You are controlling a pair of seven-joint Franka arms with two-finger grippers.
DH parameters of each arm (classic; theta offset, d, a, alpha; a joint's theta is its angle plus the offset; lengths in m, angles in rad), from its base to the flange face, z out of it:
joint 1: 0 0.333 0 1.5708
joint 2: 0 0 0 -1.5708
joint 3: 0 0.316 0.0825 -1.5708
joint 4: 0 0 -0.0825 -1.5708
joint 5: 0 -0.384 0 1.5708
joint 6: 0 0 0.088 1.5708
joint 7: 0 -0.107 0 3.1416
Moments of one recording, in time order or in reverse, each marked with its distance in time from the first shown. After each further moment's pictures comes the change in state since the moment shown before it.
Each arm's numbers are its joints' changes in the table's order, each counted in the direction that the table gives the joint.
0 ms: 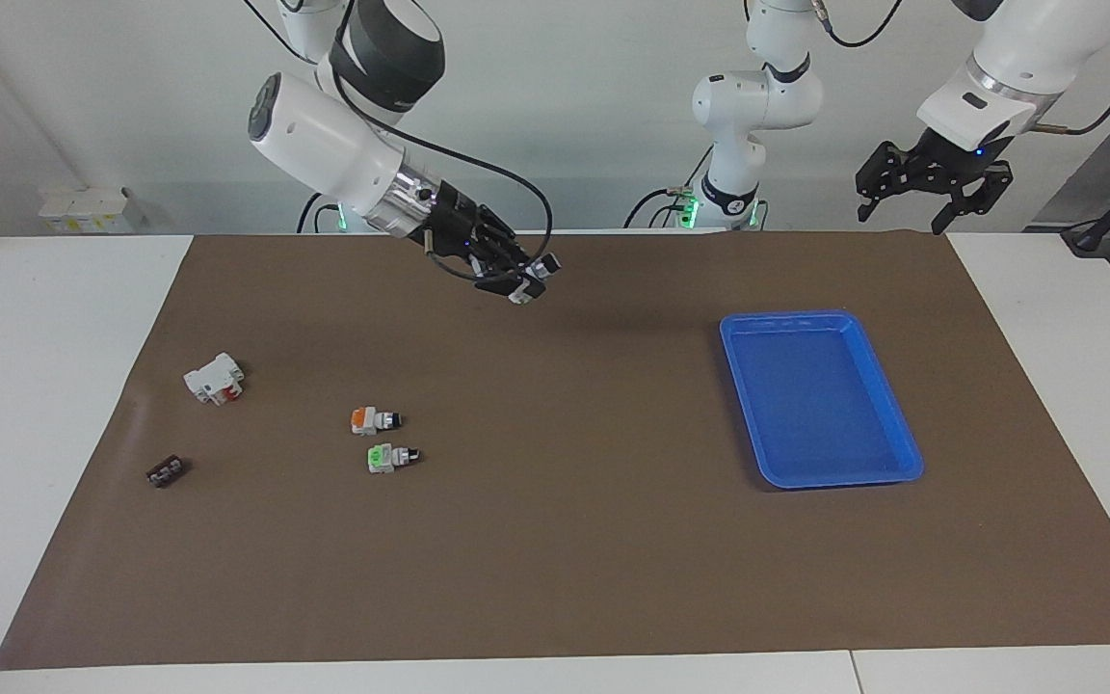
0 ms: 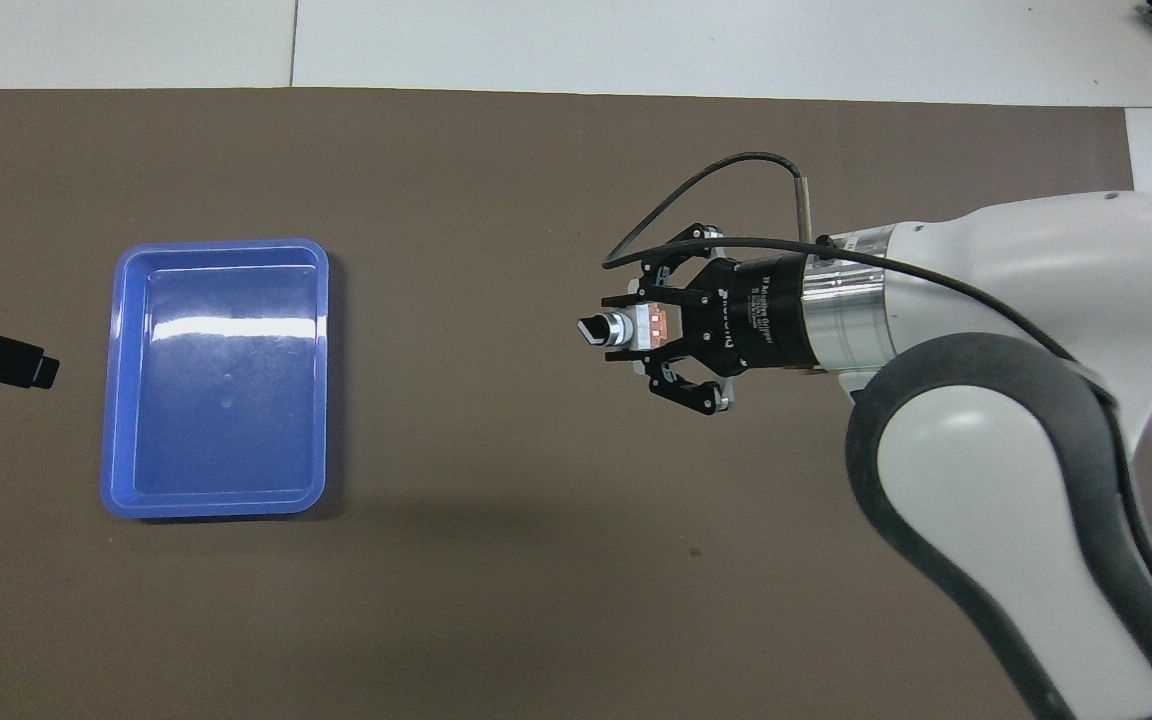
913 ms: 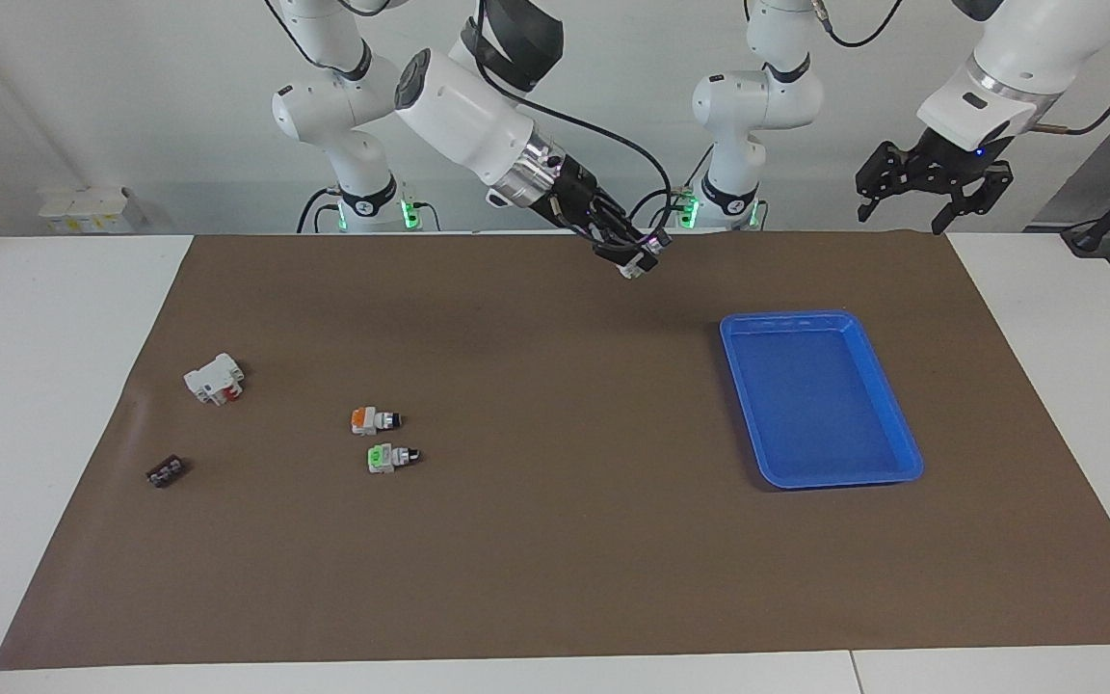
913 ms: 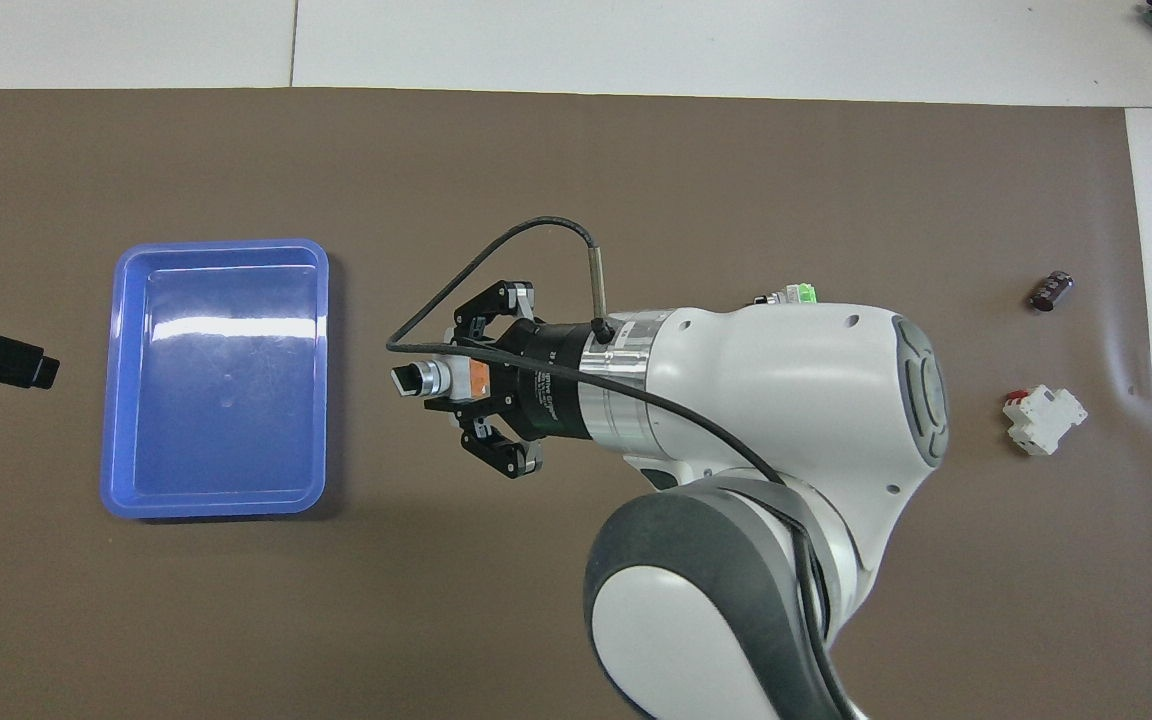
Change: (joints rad) left arm 0.000 0.000 0.000 0.000 0.000 0.000 0.000; right arm 0.244 -0.041 0.008 -0.023 -0.020 -0.230 -0.089
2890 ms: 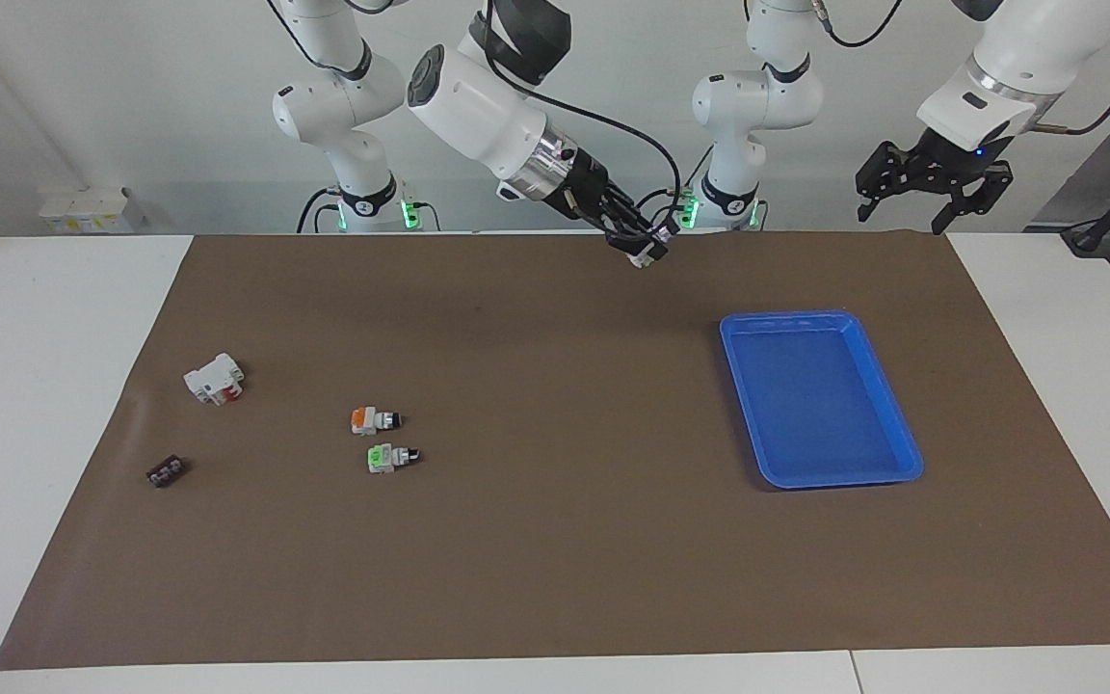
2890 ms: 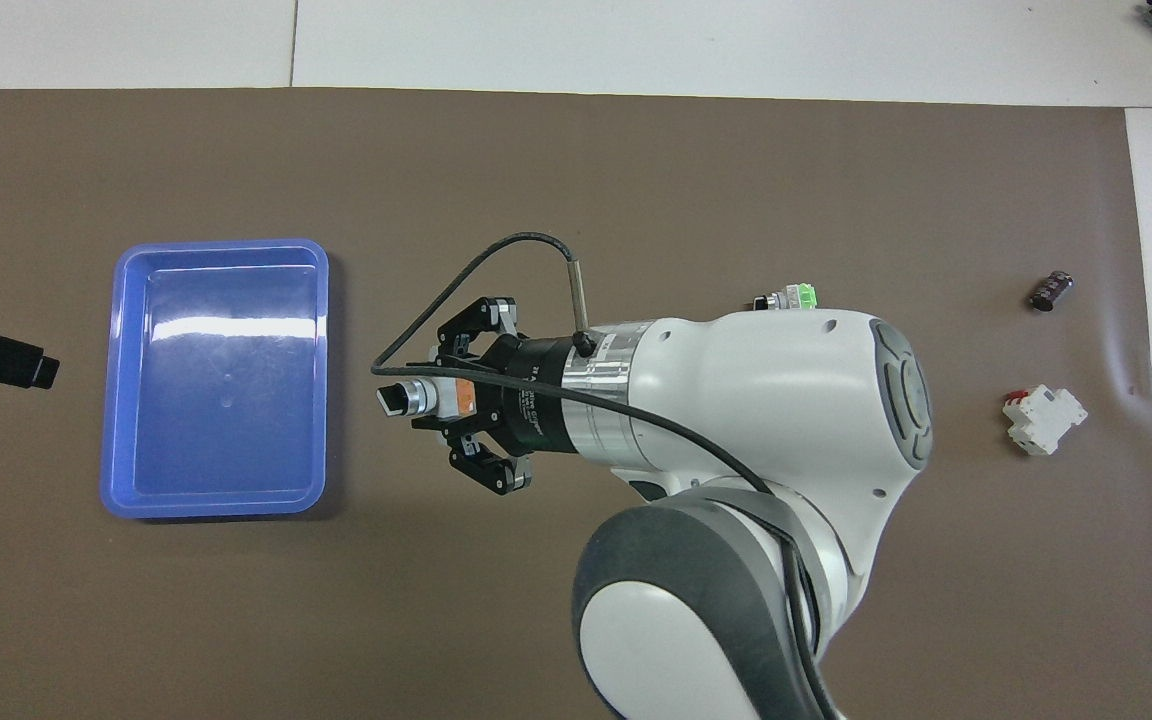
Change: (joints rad) left arm 0.000 0.000 0.000 0.000 0.000 0.000 0.000; right arm 0.011 0.000 -0.004 -0.006 0.000 0.031 -0.002
